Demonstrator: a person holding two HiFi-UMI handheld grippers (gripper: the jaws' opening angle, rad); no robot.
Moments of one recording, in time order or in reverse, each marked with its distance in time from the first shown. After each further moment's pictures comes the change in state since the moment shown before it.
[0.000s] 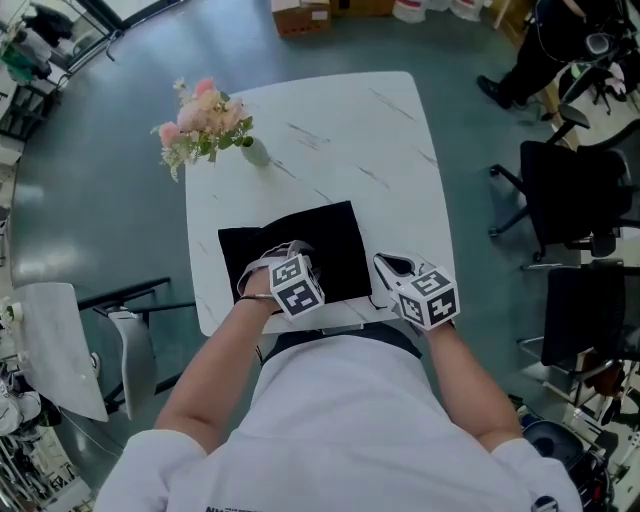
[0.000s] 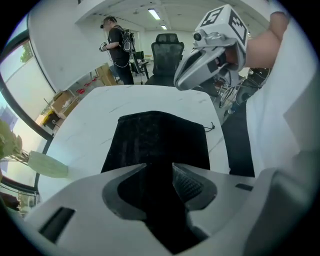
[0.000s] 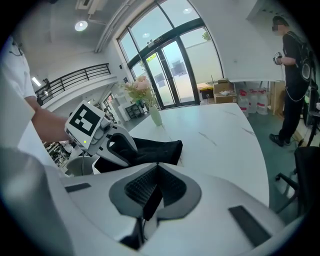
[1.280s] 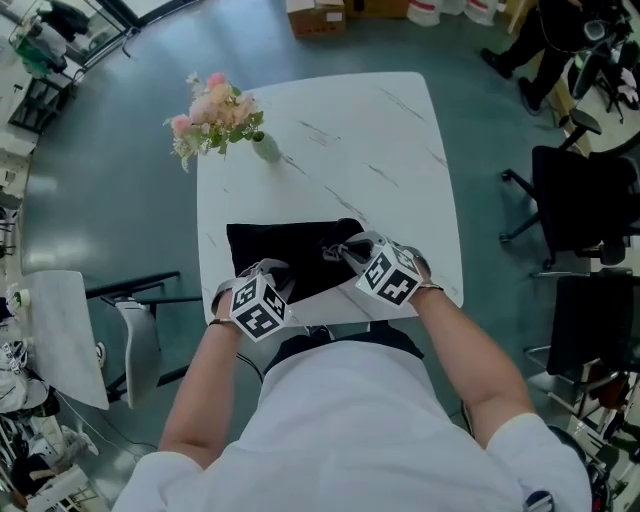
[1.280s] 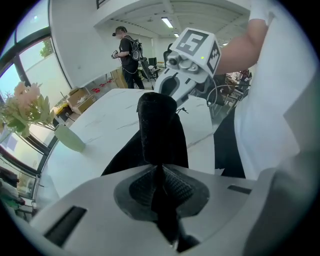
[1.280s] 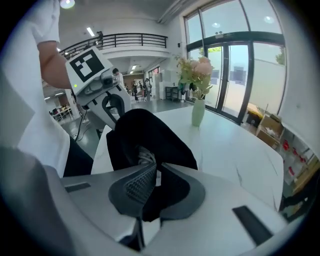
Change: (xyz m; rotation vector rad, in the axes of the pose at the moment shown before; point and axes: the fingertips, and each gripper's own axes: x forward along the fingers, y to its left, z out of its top) left arm -0.058 -0.018 -0.054 -0.120 -0.065 0.060; right arm 0.071 0.053 0.007 -0.614 0.186 0.184
